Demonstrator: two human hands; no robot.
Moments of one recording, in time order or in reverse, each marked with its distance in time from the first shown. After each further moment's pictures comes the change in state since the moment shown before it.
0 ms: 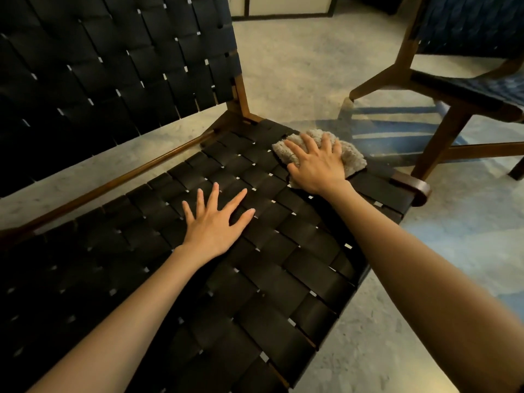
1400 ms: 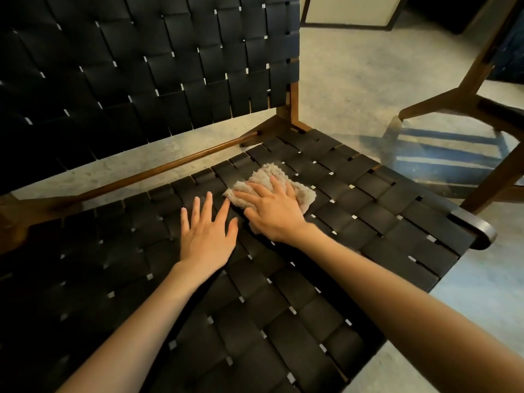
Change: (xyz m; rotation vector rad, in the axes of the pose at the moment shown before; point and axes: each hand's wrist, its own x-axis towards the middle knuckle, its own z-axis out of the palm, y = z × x) left_hand -0.033 -0.053 0.003 0.065 0.207 -0.225; right_hand -0.021 -0.137 0.029 0.242 -0.105 -0.471
